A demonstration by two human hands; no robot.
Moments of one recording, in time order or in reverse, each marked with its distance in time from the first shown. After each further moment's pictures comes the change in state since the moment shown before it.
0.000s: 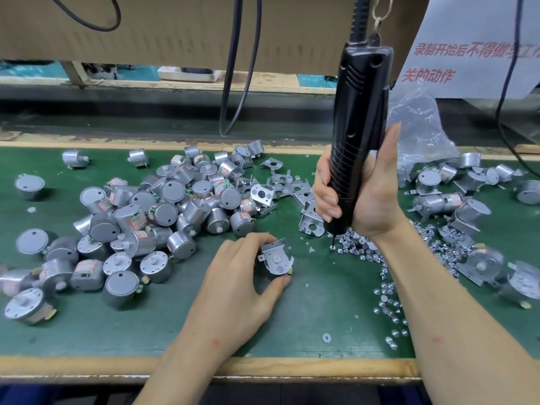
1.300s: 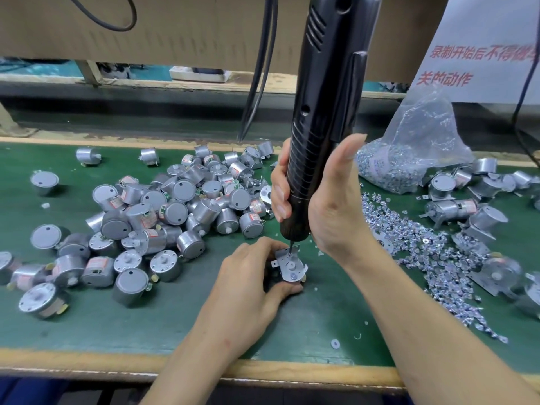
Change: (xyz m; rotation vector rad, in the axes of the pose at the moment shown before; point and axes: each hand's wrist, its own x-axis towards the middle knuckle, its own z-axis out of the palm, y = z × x) left_hand 0.003 0.000 0.001 -0.074 0.007 -0.027; right_hand 0.015 0.012 0.075 -0.036 0.127 -0.237
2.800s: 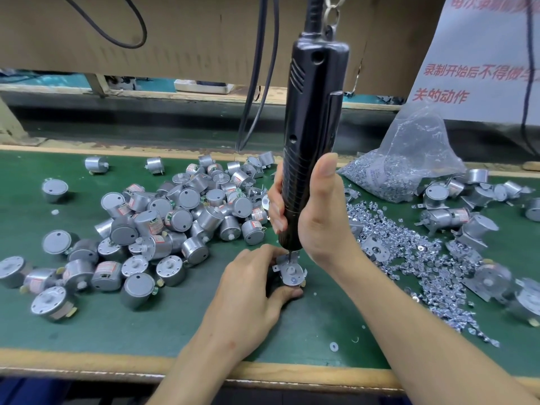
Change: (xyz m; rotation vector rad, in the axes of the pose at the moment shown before) left_hand 0.000 0.003 0.000 0.013 0.020 0.021; right_hand -0.005 0.008 0.002 -0.107 0.096 0.022
